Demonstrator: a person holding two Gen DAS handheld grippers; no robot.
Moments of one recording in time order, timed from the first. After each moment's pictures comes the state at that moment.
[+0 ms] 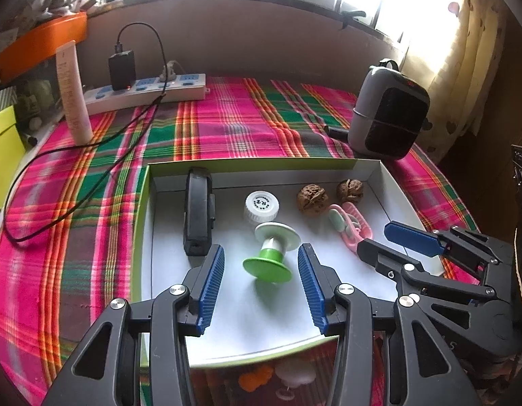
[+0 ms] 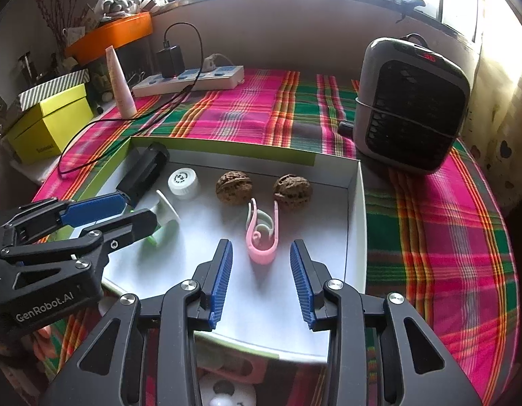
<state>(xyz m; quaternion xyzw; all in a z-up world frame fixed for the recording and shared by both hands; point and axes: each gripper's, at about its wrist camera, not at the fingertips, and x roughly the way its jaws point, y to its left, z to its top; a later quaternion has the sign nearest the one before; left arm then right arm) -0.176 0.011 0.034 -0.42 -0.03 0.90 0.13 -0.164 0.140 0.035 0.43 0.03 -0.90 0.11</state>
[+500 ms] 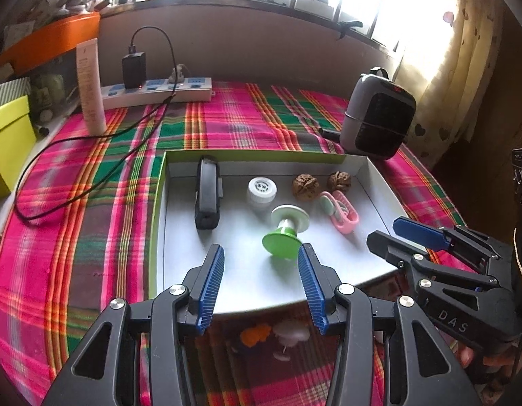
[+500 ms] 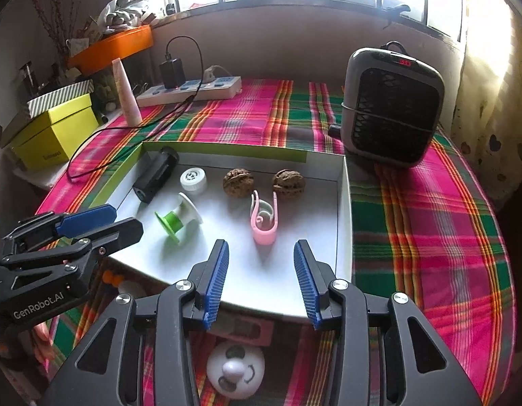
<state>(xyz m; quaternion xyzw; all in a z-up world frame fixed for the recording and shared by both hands) -0.145 -0.001 0.041 -0.41 -0.05 0.90 0.13 -0.138 0.143 0.046 0.41 0.02 -0.91 0.10</state>
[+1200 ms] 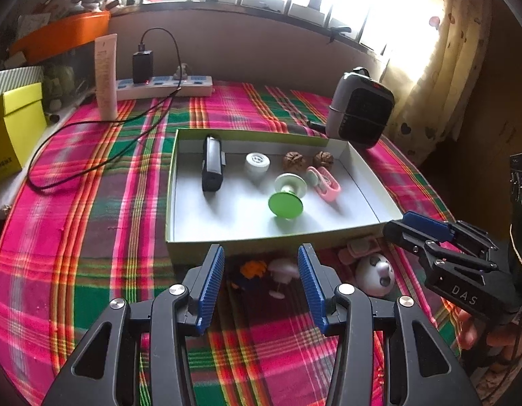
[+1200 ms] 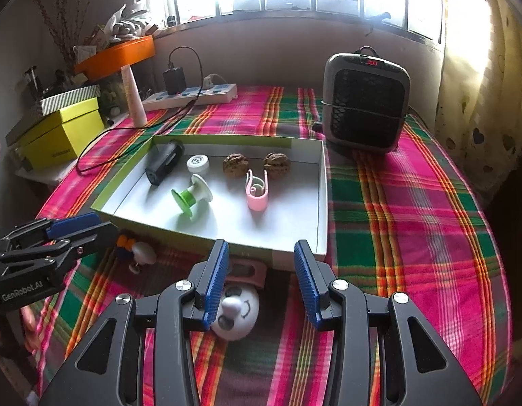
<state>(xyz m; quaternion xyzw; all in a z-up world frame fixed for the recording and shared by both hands) -0.095 -0.014 0.042 -0.40 -0.06 0.90 0.15 -0.091 0.154 0.050 0.39 0.01 -0.92 0.09</state>
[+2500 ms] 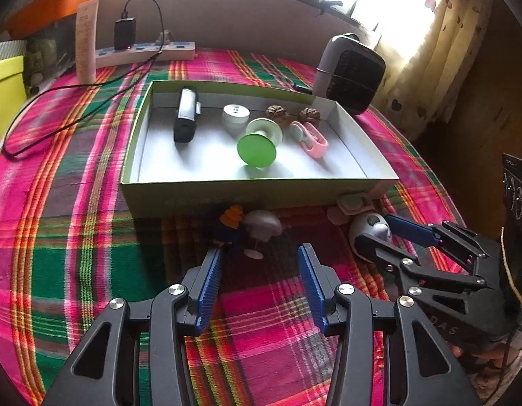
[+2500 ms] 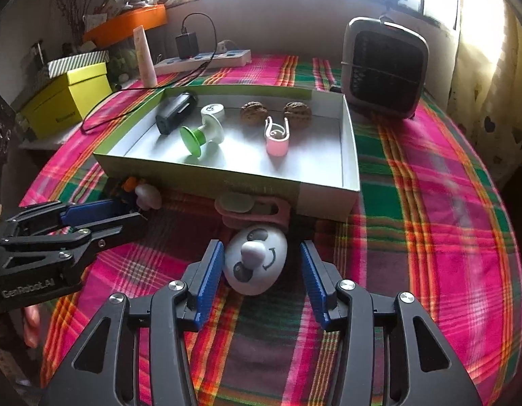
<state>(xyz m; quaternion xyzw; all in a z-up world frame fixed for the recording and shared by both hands) -0.090 0.001 0.012 -0.44 -0.06 0.88 0.18 -0.077 0.141 0.018 0.43 0.04 -0.90 0.10</state>
